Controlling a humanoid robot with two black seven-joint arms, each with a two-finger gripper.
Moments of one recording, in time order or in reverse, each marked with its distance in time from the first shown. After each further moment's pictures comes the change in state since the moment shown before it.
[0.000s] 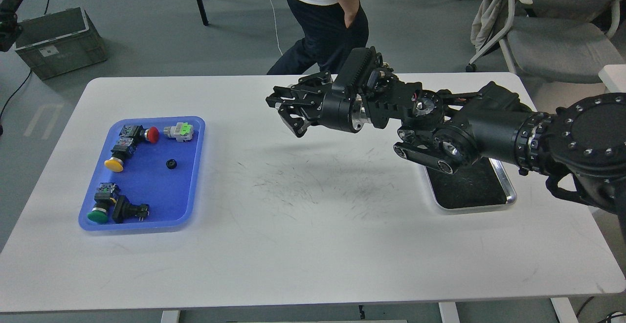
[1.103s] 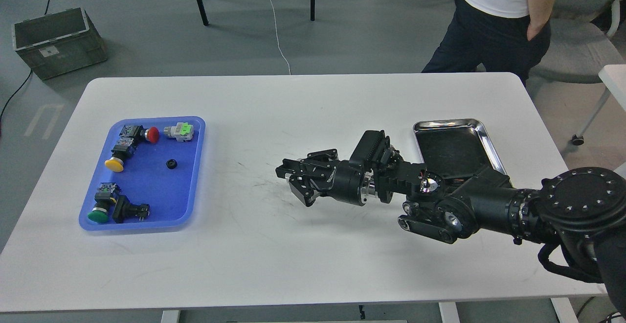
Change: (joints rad) left arm -0.014 0.100 0.001 -0.060 0.001 0.000 0.000; right arm -0.347 0.000 0.101 -0.038 -0.045 -0.068 0.063
